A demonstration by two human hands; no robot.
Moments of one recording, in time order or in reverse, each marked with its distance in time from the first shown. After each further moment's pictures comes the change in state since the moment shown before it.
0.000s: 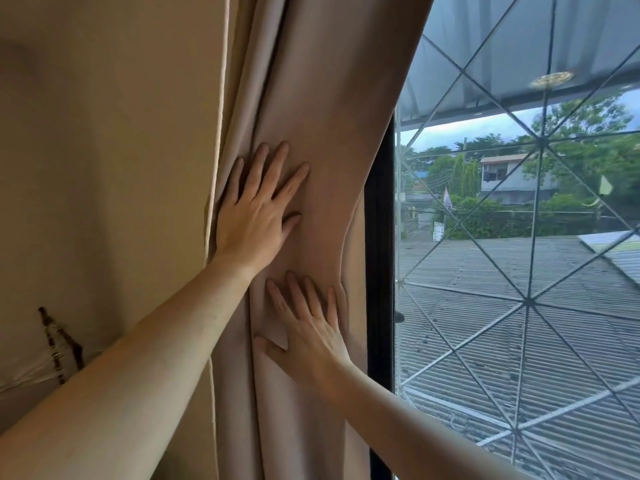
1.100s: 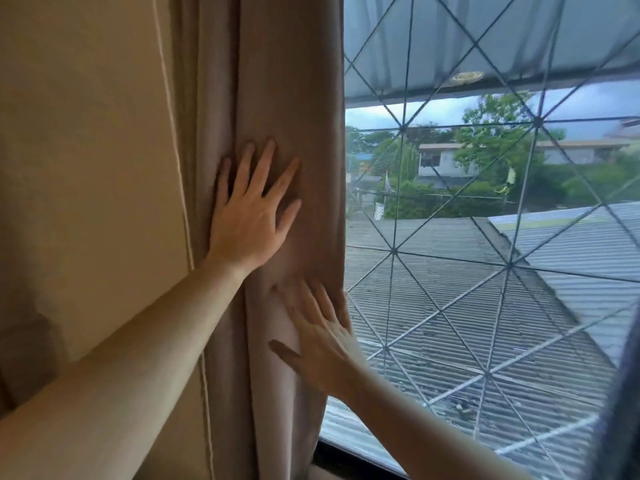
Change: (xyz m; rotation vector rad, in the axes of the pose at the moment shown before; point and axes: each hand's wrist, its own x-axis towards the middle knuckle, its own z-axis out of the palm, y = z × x) left_hand -0.029 0.148 -0.127 -0.331 0.014 -0.086; right_hand -0.200 0.059 -0.116 -0.078 -0.051 0.099
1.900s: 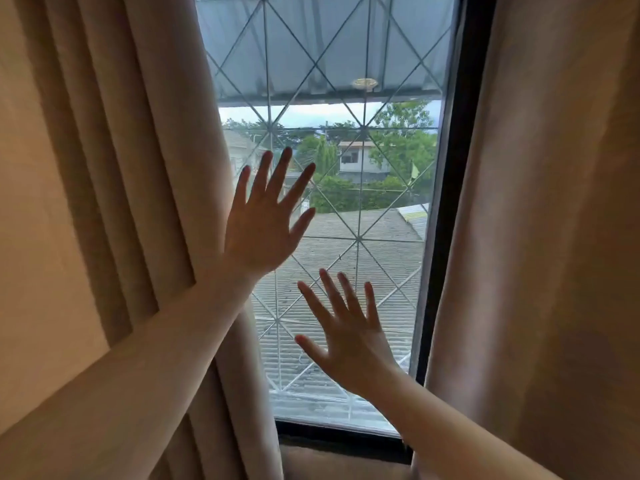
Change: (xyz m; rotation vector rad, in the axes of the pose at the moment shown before) left_hand 0.006 0.218 -0.080 -0.330 0.057 0.153; right_hand -0.201 0.083 -0.169 -0.338 0.011 0.244
